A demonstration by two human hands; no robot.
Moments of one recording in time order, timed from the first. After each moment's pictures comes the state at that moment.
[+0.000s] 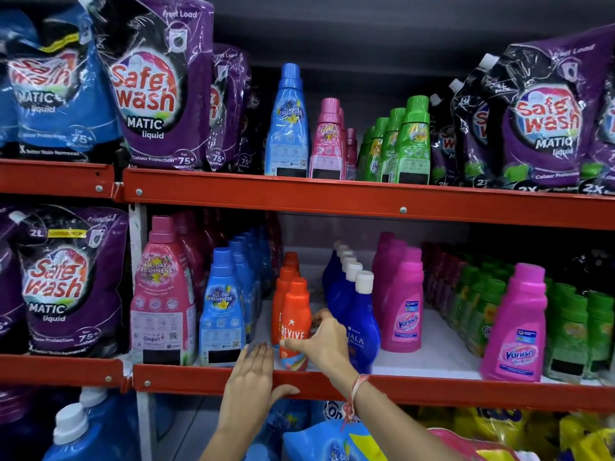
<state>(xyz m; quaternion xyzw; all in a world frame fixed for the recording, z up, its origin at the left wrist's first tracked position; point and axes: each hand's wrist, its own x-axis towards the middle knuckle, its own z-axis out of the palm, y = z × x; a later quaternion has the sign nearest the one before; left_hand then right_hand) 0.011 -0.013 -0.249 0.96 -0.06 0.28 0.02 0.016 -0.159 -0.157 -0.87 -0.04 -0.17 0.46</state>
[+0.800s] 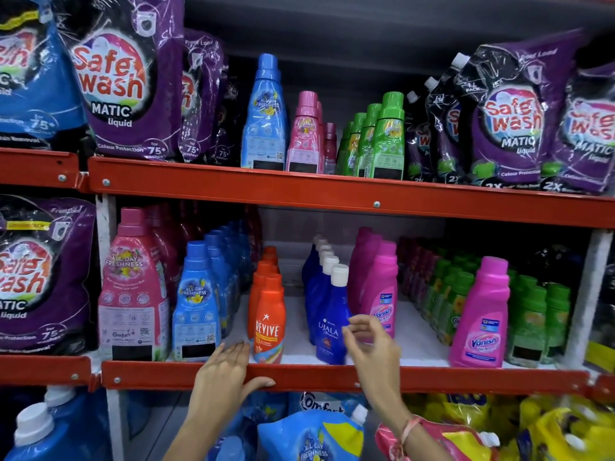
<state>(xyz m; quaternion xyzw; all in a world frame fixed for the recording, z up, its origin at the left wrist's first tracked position) 0.002 -0.013 -0.237 0.93 -0.11 0.36 0.04 -0.024 -0.258 -0.182 -0.77 -0.06 -0.36 0.53</state>
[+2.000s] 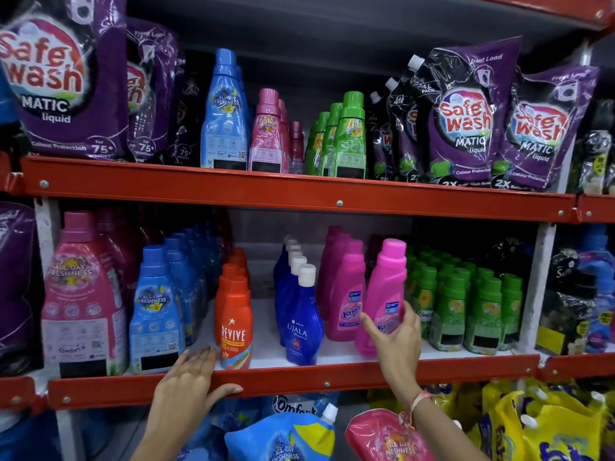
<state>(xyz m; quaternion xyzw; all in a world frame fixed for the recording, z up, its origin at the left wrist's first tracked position) -0.007 -0.017 -0.230 0.93 -0.10 0.35 0.03 -0.004 -0.342 -0.178 -0.76 0.12 -0.44 0.46</state>
